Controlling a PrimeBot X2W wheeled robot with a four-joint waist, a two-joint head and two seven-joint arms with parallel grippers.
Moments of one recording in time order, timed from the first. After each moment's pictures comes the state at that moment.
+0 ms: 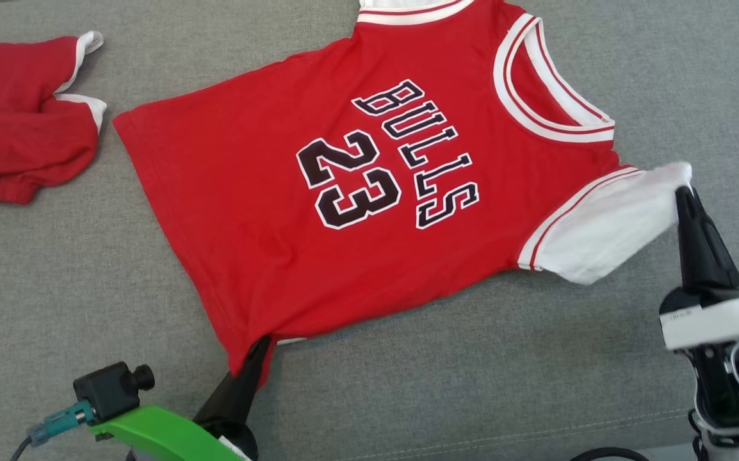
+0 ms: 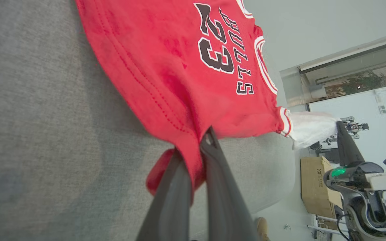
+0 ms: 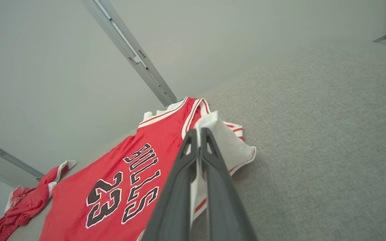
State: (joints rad) left arm 0.00 0.51 -0.60 -0.26 -1.26 0.16 -0.09; right arm -0.04 -0.16 -0.08 -0.17 0.69 0.13 -0.05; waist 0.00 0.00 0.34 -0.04
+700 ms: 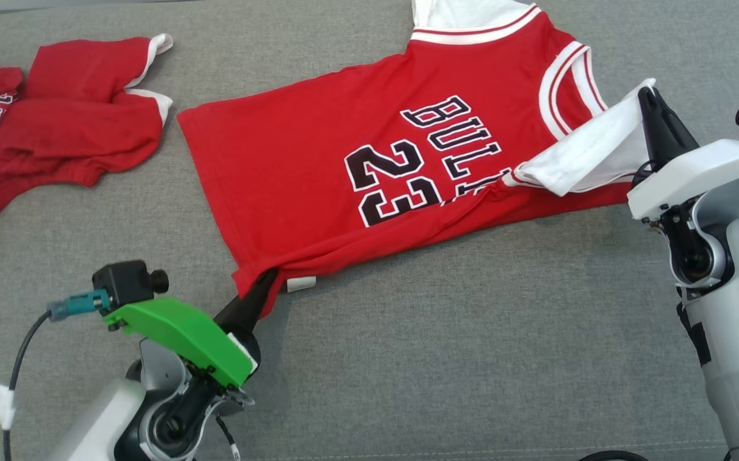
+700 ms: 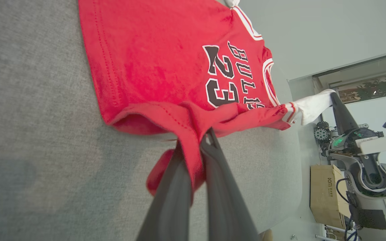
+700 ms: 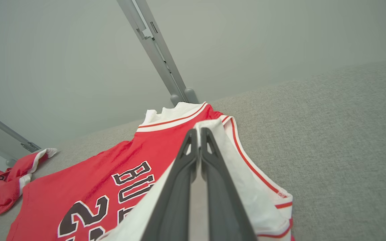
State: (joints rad) left arm -0.28 0.45 -0.58 -0.08 -1.39 0.22 0.13; right arm -0.59 -0.22 0.02 0.38 0.56 0.13 0.05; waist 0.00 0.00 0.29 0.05
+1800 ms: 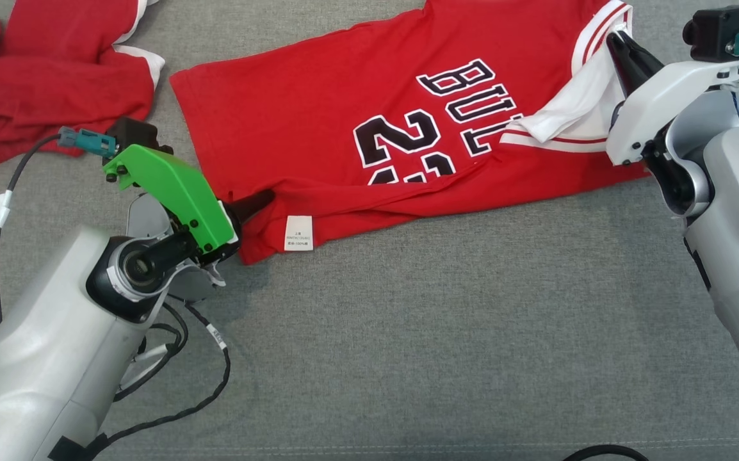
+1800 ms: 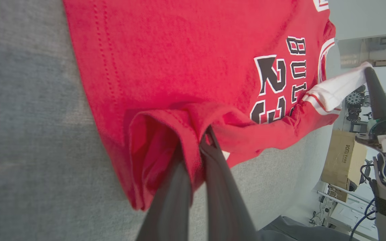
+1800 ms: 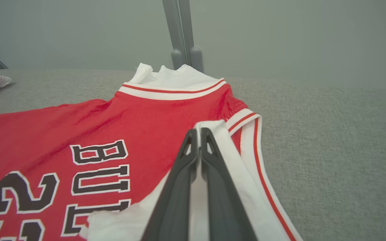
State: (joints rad) left arm -0.75 0.40 -0.65 0.35 -1.48 0.19 0.56; right arm -0.90 -0.32 0.31 0.65 0.49 0.13 0.09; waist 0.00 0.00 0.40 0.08
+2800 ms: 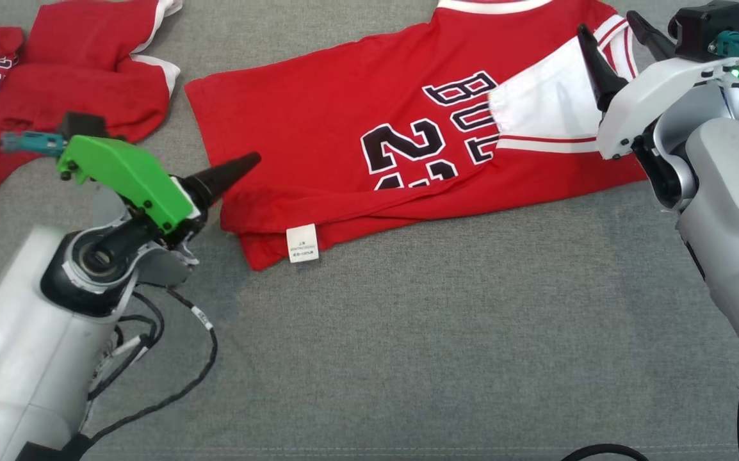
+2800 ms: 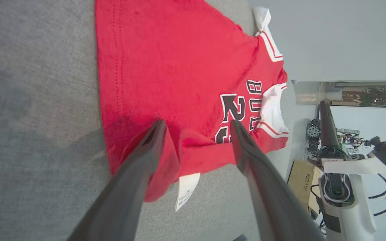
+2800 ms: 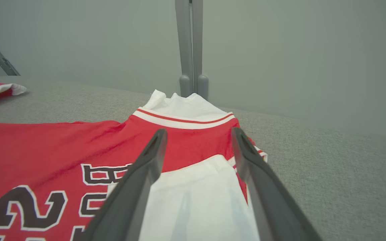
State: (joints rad) left arm -0.72 0.41 -0.55 0.31 -1.56 0.24 0.54; right arm -0.99 -0.33 0.45 0.81 0.50 0.13 -0.08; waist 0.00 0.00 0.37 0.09
